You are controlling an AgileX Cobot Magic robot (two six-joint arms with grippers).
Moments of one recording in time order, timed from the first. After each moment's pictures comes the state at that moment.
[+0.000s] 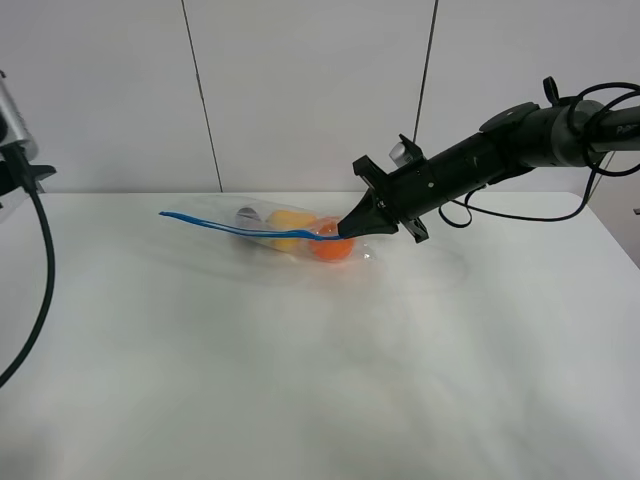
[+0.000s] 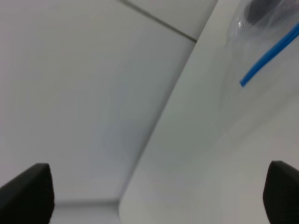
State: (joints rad) left arm 0.01 1.10 -0.94 -0.24 0.41 1.41; right arm 0.16 2.10 -1.49 1.09 1.05 -0.52
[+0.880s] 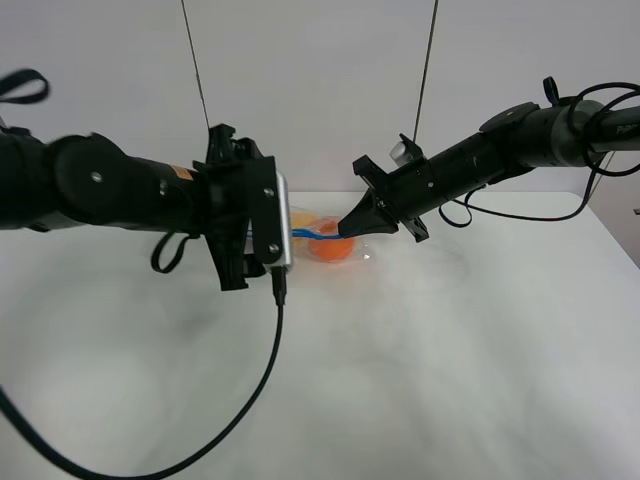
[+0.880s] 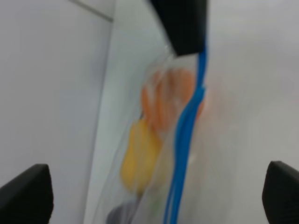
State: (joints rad) left arm -0.58 1.61 -0.94 -0.45 0.00 1.55; right arm 0.16 2.10 -1.49 1.09 1.04 -0.52
